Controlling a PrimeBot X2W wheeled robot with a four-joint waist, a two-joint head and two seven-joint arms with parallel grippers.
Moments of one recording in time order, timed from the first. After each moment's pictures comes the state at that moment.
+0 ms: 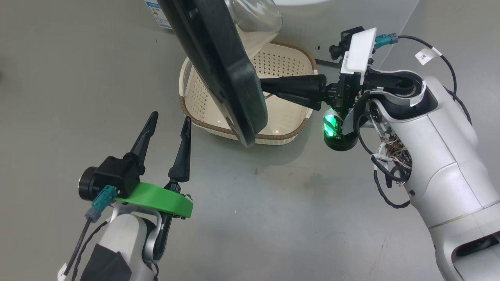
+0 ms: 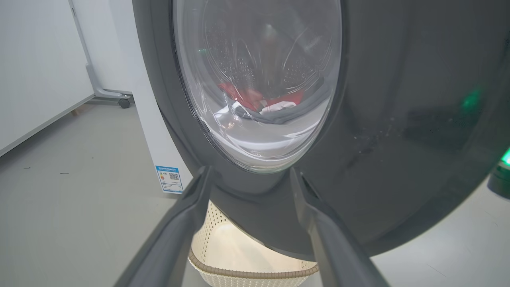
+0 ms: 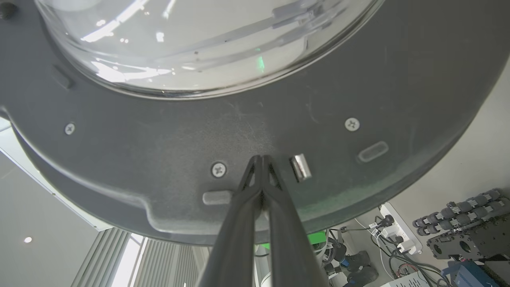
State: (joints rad) left arm -0.33 0.03 -0.31 0.23 -0.39 0.00 -0.25; right arm -0.89 -0.08 0.42 0.55 1.90 -0.13 0.98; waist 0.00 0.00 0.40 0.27
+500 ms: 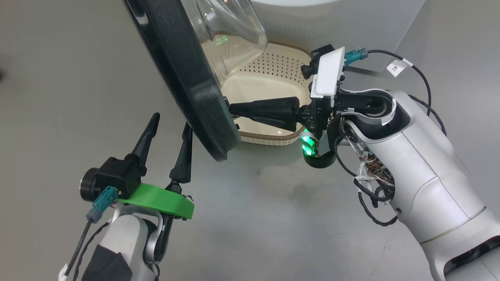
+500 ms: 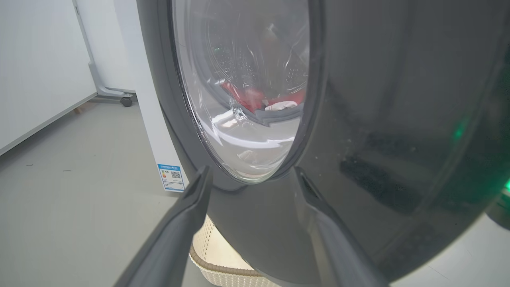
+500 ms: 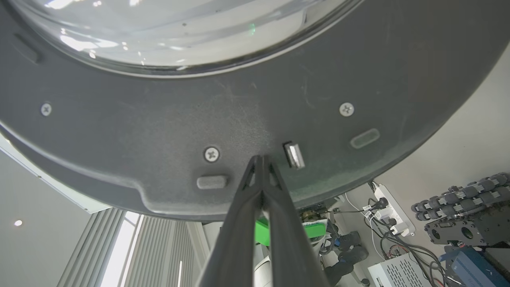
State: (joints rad) left arm -0.33 0.03 -0.32 0.23 -0.39 0.00 -0.25; right arm -0.86 -0.08 0.59 0.46 1.99 -0.13 0.90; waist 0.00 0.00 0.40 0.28
